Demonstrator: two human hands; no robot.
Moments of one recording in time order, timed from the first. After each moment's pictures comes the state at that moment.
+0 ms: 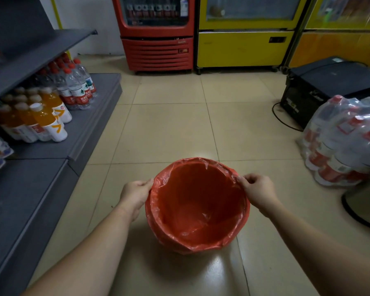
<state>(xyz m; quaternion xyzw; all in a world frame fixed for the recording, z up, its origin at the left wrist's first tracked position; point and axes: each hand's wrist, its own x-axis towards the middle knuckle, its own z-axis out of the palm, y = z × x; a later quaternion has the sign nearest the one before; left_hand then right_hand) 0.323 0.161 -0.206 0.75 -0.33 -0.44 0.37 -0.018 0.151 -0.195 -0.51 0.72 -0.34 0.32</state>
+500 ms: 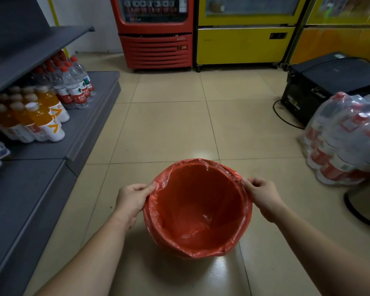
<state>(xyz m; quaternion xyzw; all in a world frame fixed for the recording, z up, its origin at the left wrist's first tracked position) 0.327 0.176 -0.204 0.70 -0.34 -0.48 0.41 -0.024 0.157 -0.205 -0.42 0.66 -0.41 0.46</state>
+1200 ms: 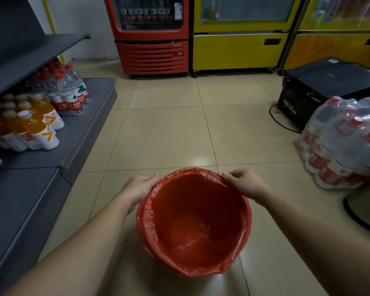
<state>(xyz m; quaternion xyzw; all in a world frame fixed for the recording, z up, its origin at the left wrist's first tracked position) 0.316 0.121 -0.184 0.71 -0.45 -0.47 0.28 -0.008 0.111 -0.174 -0.59 0.67 -0.23 0.39</state>
